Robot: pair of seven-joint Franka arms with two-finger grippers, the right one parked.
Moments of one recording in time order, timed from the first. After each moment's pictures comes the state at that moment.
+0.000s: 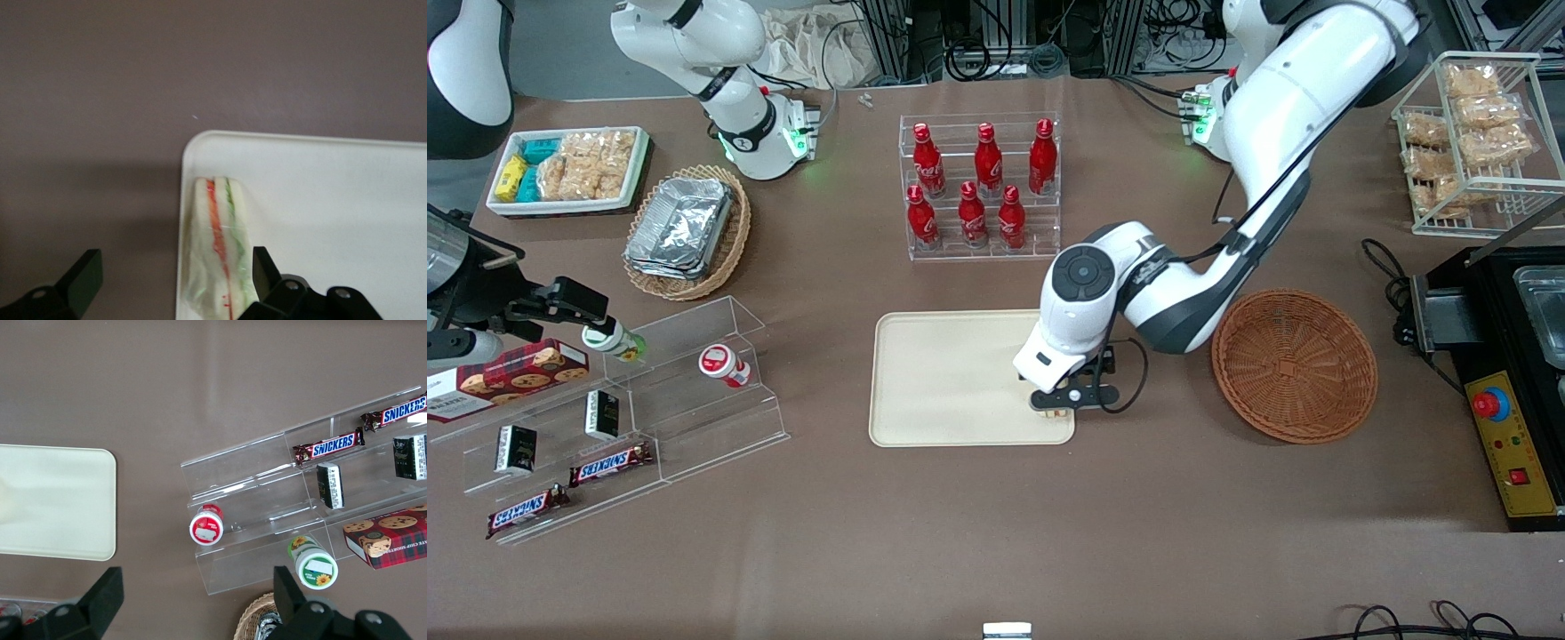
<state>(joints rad) -0.12 0.70 -0.65 -1.49 0.55 2.10 -0.99</state>
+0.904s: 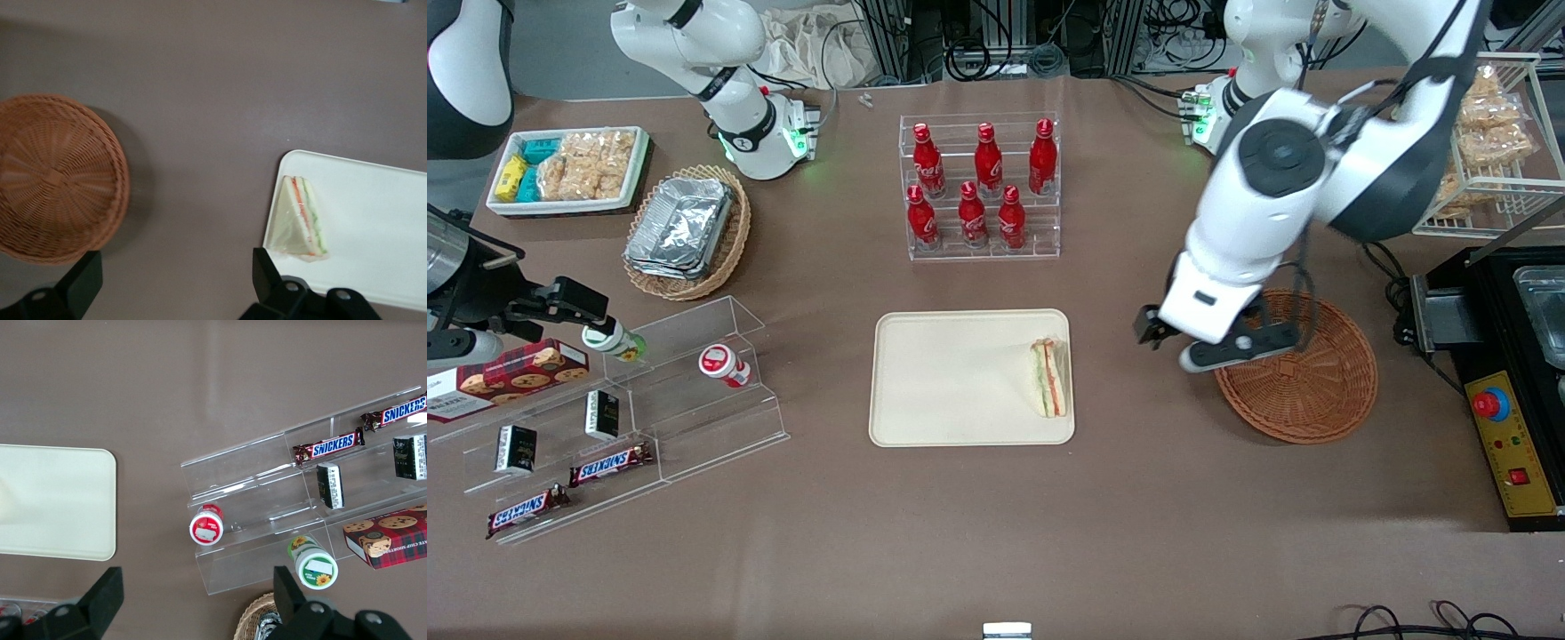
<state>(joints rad) 0.14 0.24 -0.65 -1.60 0.21 1.86 -0.70</state>
